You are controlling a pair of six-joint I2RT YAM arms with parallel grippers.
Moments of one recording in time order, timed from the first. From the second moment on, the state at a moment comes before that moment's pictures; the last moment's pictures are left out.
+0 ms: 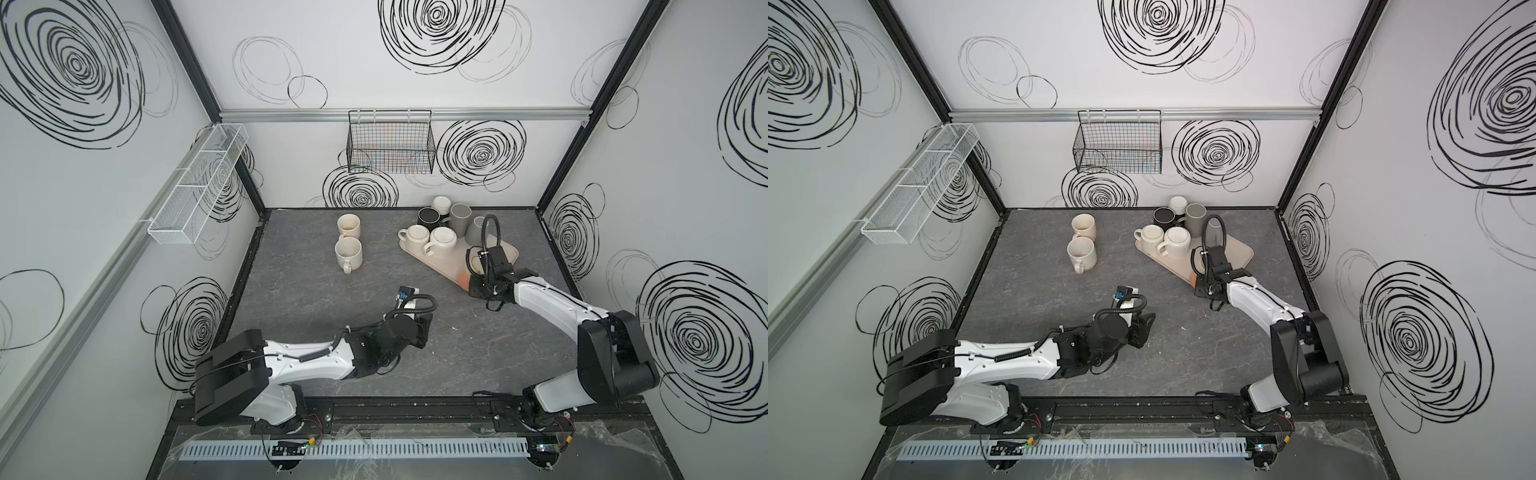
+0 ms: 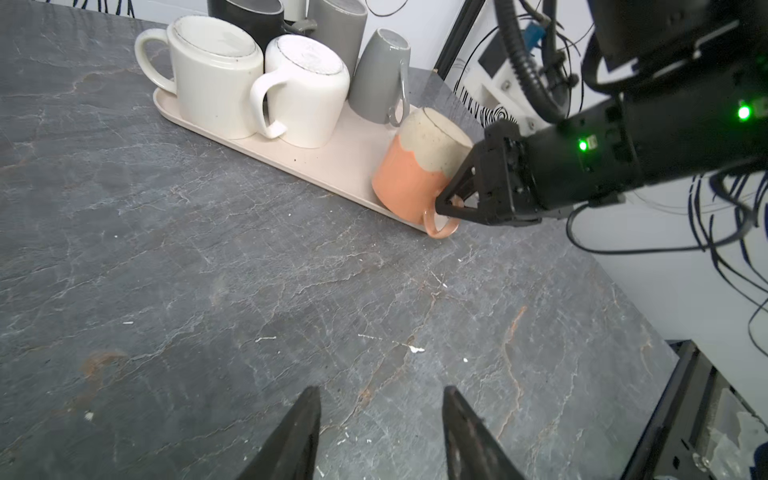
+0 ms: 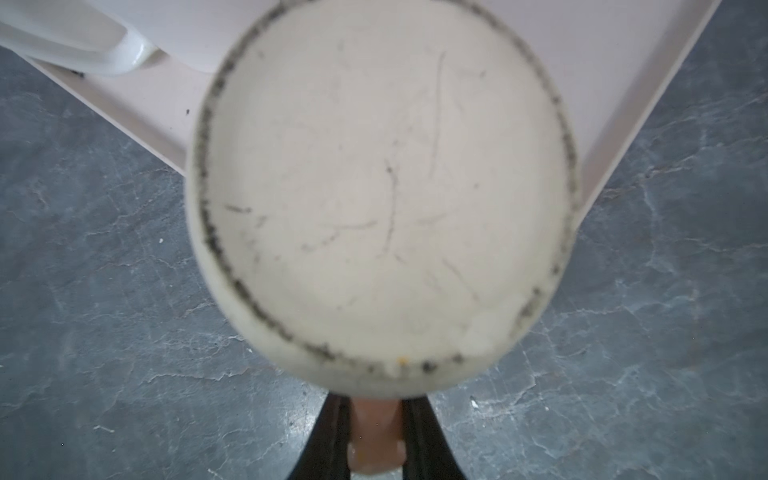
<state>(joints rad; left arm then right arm) -1.12 1.40 0.65 0.29 -0.41 -0.65 0.31 1.46 0.86 -0.44 0.06 0.45</state>
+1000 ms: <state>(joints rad) -1.05 1.23 0.64 0.41 -0.49 -0.50 0.12 1.10 0.65 0.11 -0.55 0.73</state>
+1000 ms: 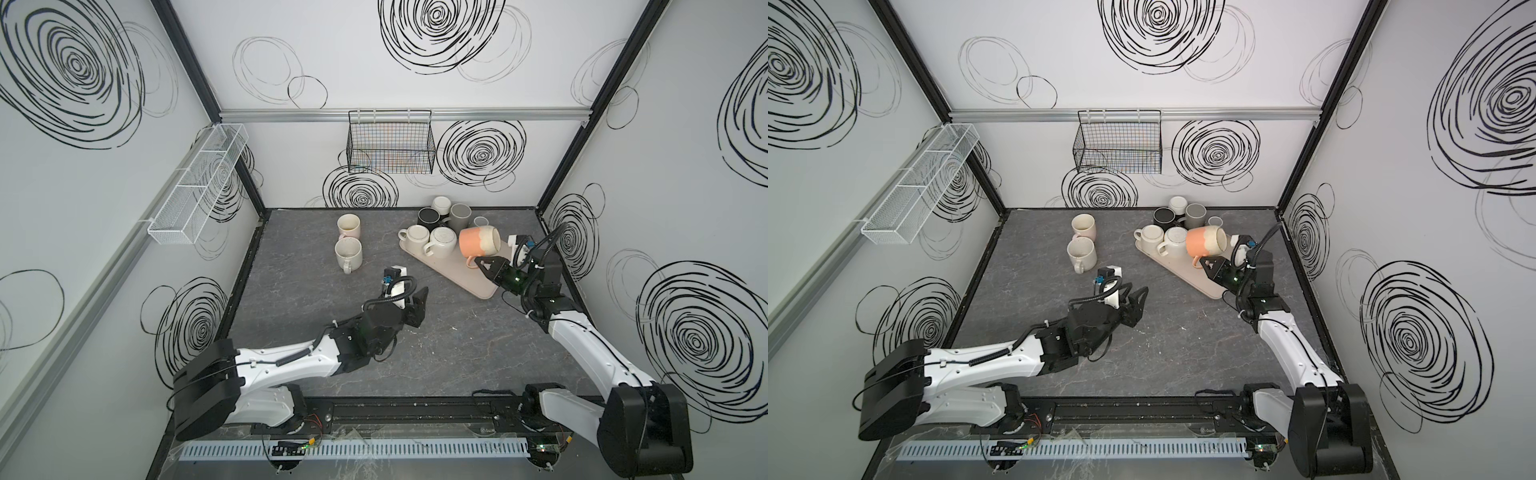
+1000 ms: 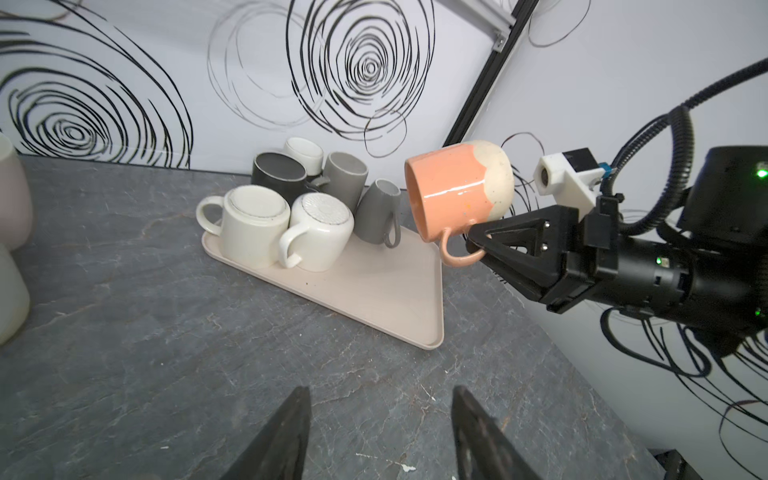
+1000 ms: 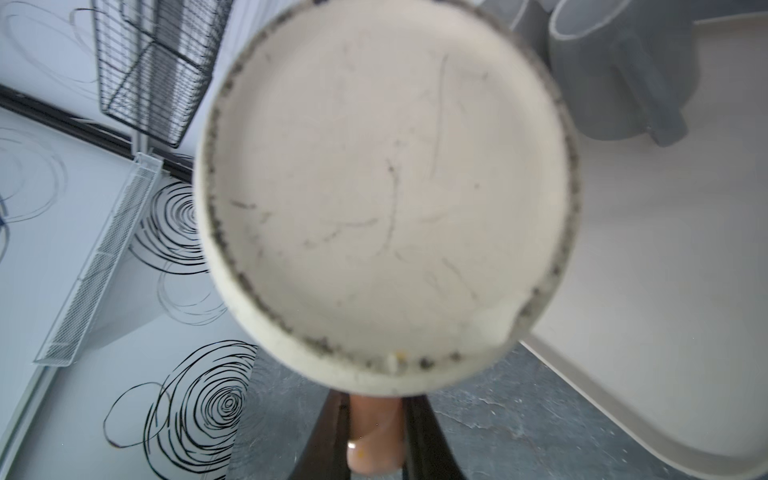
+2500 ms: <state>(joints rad) -0.68 1.41 0.62 1.05 0.26 -0.88 0.50 1.12 0.78 0.39 -0.67 0.71</state>
